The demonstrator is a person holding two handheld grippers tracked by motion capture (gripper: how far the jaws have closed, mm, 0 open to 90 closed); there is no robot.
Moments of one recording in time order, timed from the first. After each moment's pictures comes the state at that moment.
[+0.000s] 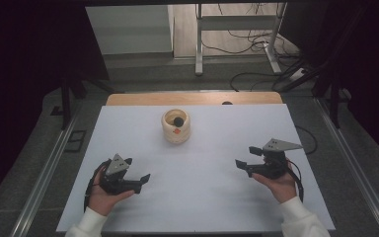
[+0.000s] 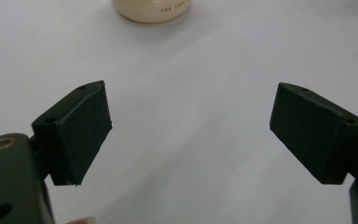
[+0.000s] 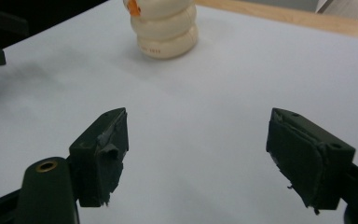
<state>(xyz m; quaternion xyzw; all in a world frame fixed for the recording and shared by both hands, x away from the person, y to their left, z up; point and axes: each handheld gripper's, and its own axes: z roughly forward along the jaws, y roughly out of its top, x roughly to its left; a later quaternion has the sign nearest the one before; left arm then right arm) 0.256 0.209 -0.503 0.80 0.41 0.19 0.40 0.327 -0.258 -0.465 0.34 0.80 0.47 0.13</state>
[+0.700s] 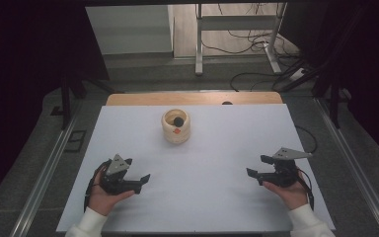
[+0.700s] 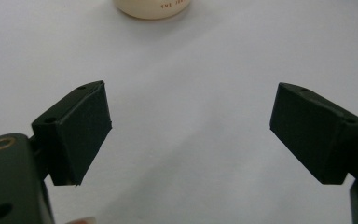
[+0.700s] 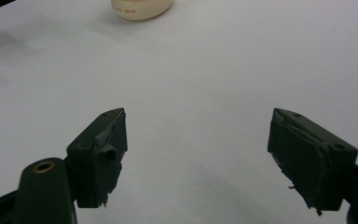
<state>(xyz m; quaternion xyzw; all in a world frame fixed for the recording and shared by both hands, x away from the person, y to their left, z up) 0.258 0.210 -0.506 0.80 0.41 0.18 0.40 0.317 -0.290 -0.485 0.37 0.81 0.44 0.13</state>
